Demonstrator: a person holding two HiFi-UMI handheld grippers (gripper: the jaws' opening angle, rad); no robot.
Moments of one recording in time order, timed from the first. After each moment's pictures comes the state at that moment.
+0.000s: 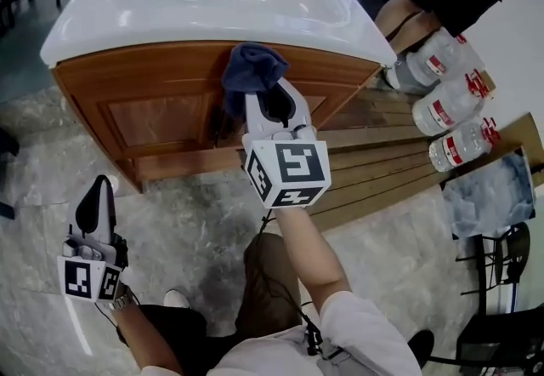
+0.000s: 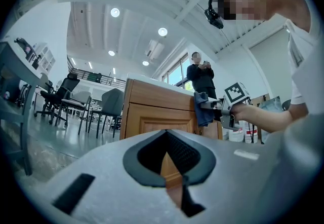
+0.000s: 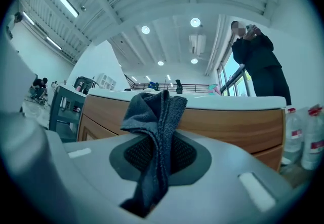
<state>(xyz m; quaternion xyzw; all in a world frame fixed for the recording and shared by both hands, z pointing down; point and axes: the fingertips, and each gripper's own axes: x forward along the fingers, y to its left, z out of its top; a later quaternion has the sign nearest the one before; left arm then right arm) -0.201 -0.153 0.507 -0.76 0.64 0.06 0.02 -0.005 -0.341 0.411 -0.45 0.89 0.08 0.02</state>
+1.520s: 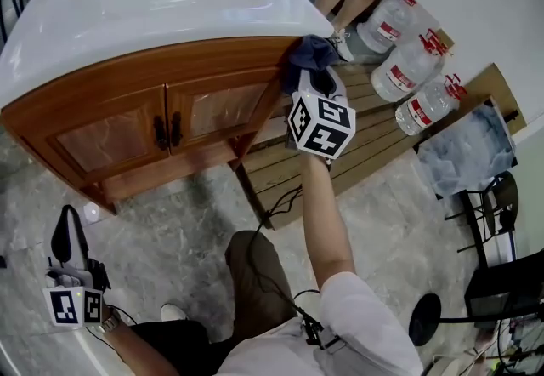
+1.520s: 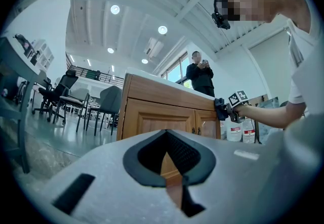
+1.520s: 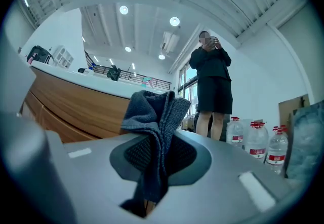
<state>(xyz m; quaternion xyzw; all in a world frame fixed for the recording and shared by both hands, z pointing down) -0.194 -0.159 0.519 -0.77 0.63 0.06 0.01 0.236 -0.430 0.414 -0.67 0.74 0.08 -0.02</state>
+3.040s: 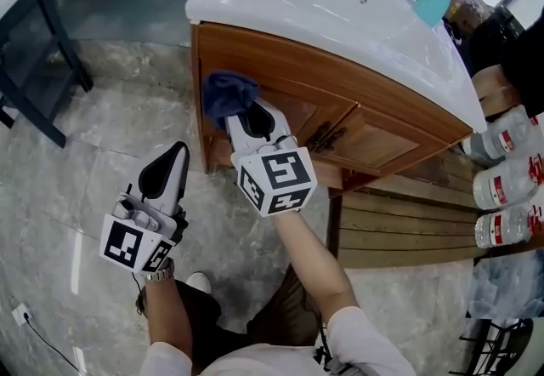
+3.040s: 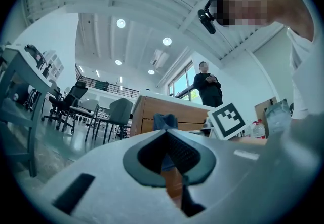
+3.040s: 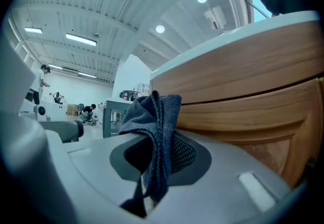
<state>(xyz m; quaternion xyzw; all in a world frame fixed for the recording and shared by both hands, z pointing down) -0.226 -0.125 0.482 -0.73 0.67 0.11 0.06 -0.220 -0.242 0.484 -0.19 0.98 -0.01 0.01</state>
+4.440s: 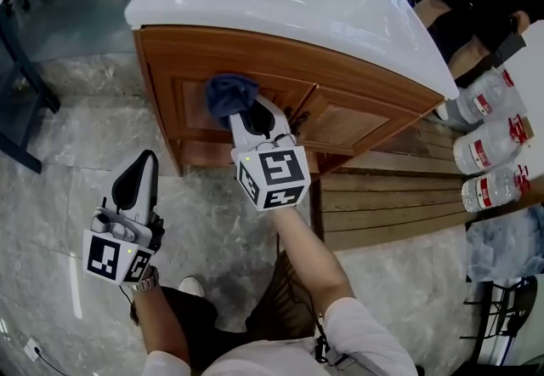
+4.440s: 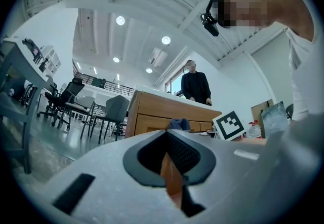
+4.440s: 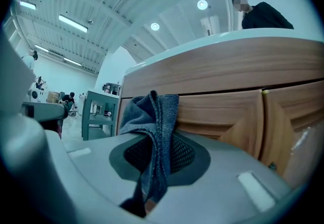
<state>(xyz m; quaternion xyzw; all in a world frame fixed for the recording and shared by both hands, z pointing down) -0.218 -0.134 0.491 -0.75 0.65 0.11 0.05 -0.151 -0.294 0.499 -0.30 0.95 0.03 0.00</state>
